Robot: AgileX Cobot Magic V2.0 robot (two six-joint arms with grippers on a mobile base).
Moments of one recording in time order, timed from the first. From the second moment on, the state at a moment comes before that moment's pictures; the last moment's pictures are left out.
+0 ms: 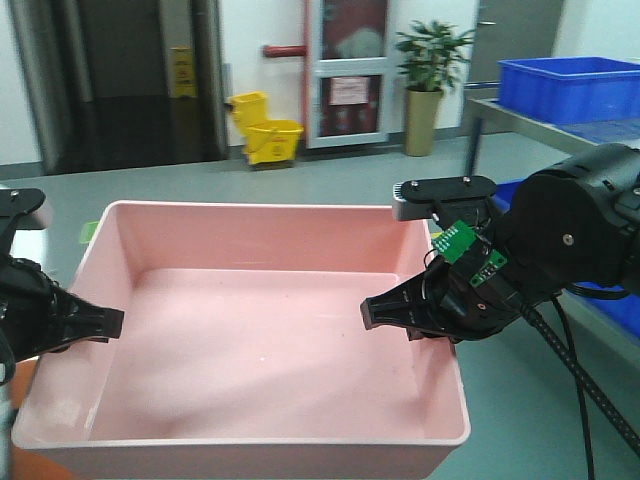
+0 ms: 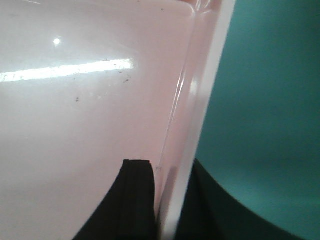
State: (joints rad) left arm -0.21 1.33 -1.23 -0.24 0.76 0.10; right arm 0.46 1.58 -1.55 -0.18 0.99 0.30
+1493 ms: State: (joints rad) left arm -0.22 1.33 -1.23 -0.24 0.77 0.10; right arm 0.46 1.58 -1.55 -0.18 1.00 0.30
